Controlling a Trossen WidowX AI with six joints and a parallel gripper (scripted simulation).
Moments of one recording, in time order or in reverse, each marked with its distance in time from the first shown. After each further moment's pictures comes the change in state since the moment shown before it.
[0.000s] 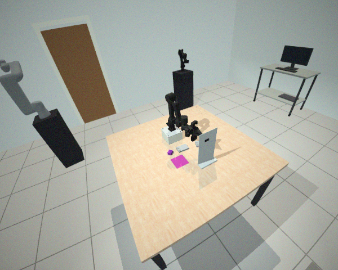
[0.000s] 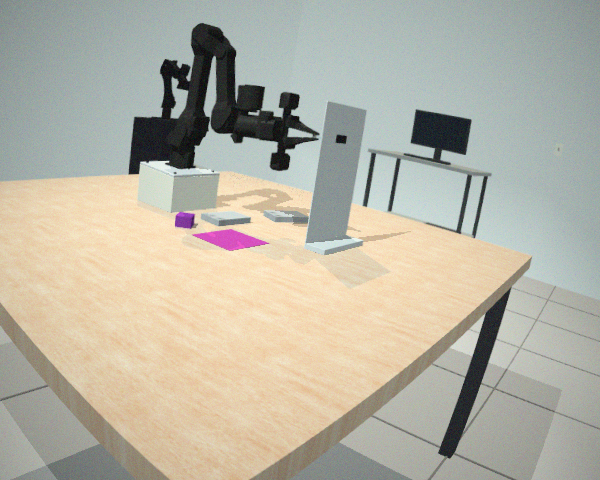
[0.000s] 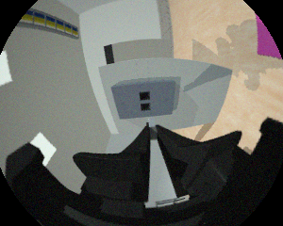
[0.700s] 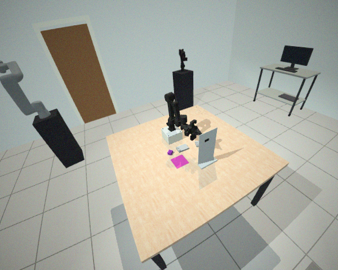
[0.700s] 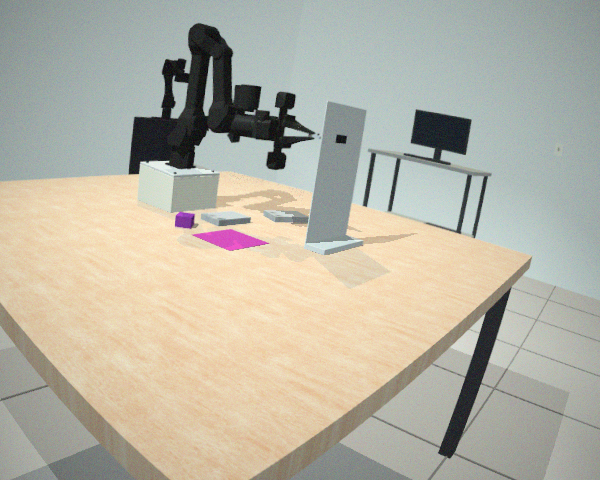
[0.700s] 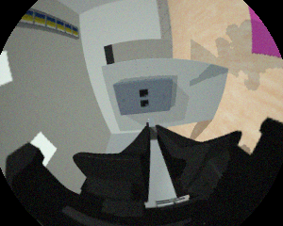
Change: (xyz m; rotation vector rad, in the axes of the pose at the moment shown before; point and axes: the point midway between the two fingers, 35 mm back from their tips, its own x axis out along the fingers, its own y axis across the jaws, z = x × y) arm -0.012 0.000 -0.005 0.002 0.000 -0.001
